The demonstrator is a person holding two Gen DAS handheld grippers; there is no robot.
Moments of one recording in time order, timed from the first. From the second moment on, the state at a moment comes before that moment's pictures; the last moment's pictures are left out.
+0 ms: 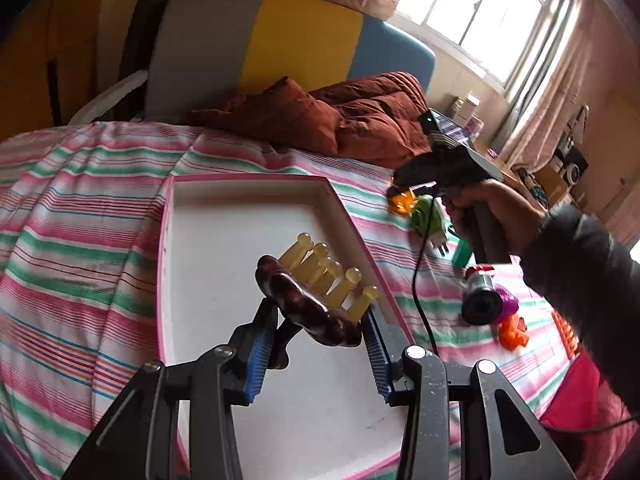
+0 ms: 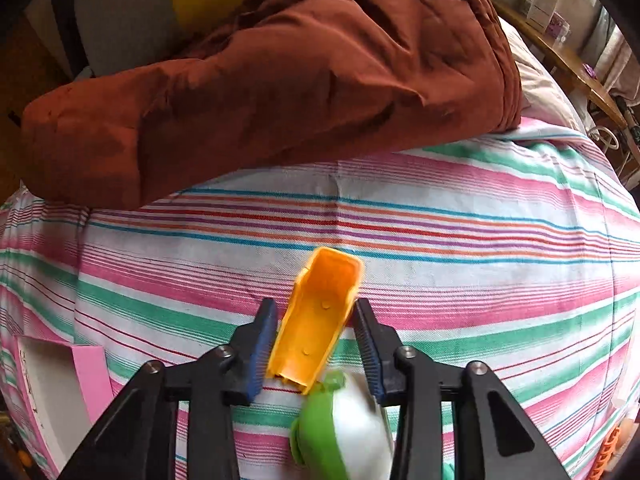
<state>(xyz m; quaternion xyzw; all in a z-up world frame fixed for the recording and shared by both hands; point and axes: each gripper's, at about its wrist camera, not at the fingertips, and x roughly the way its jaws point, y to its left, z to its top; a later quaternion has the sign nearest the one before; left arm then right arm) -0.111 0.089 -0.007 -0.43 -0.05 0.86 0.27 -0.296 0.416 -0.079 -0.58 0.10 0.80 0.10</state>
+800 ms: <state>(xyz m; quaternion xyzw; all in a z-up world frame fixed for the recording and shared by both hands) -0.082 0.074 -0.005 -0.44 -0.05 0.86 0.24 -0.138 0.328 -0.043 -0.55 0.01 0.83 -0.05</state>
